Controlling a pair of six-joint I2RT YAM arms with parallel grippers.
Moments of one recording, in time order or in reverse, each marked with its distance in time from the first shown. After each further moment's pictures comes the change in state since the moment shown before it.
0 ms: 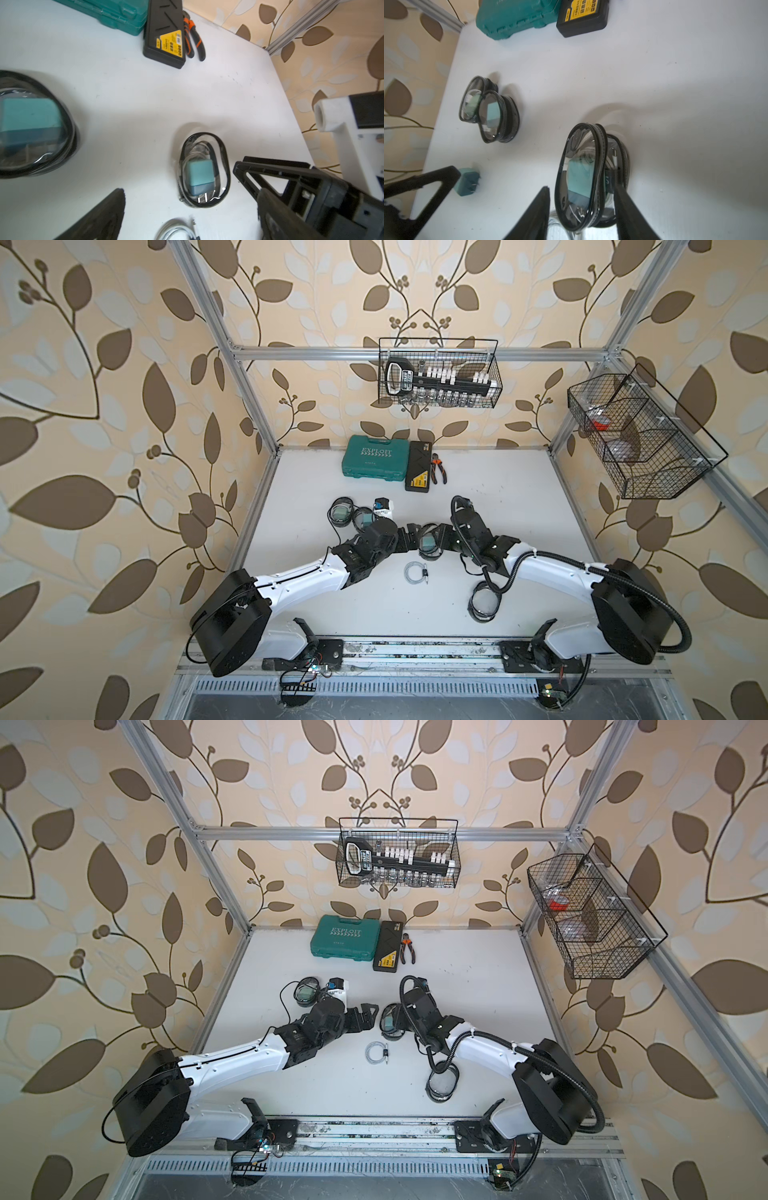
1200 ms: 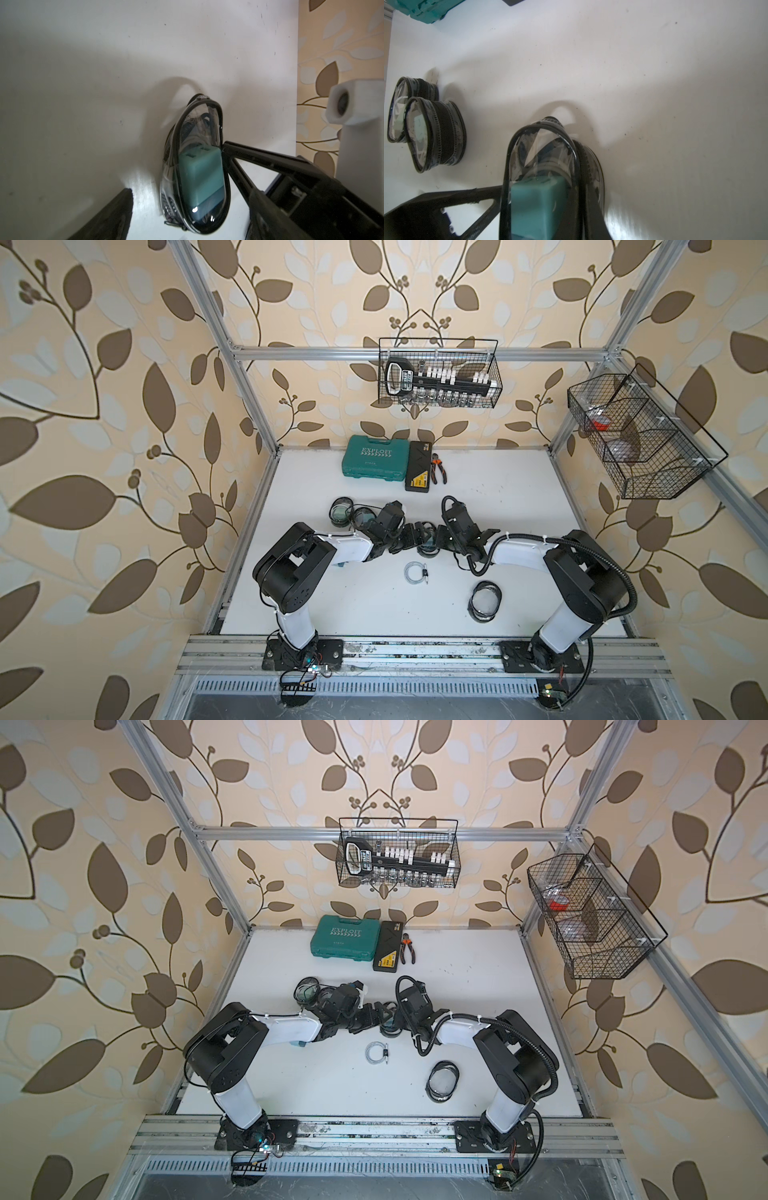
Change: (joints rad) left arm 0.144 0.456 0.173 0.124 0.506 -0.125; right arm -0.072 0.212 0.014 0.102 -0.063 0.035
